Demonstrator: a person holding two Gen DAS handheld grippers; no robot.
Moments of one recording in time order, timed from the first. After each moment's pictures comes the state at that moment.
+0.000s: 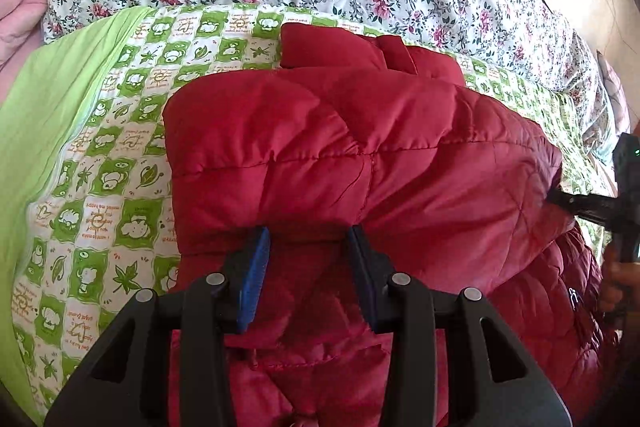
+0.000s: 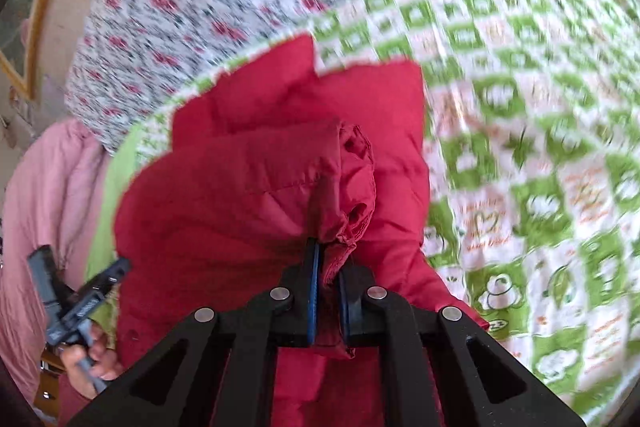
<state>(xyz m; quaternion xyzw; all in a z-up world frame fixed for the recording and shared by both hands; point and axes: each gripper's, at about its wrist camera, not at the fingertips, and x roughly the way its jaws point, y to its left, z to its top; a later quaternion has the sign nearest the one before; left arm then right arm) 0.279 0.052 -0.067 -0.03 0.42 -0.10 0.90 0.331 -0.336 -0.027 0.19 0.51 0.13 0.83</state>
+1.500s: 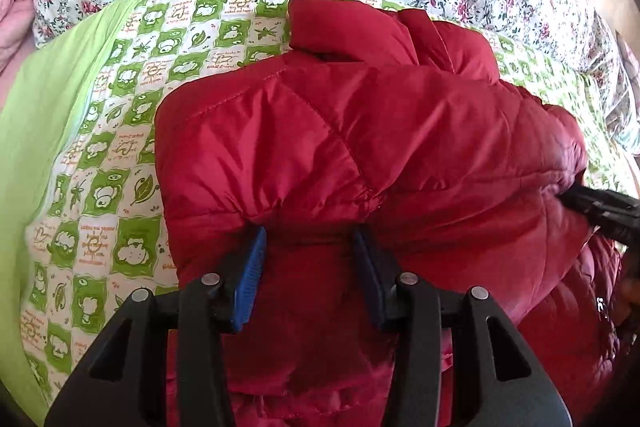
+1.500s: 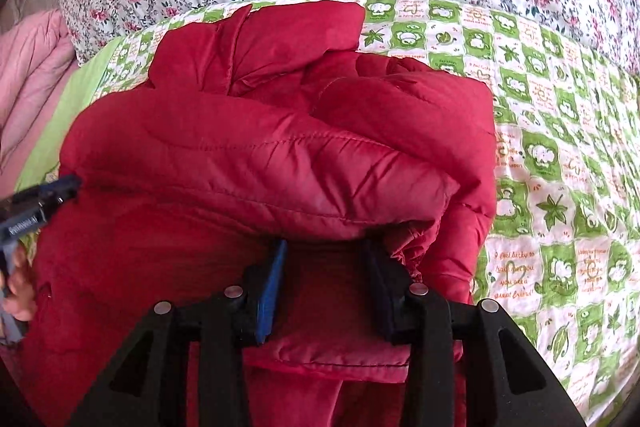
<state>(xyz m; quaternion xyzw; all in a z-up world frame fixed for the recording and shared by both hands) 0.319 0.046 -0.084 0.01 0.46 -0.08 0.88 0.344 -0.261 -0.033 0.00 0.52 0.11 0.85</state>
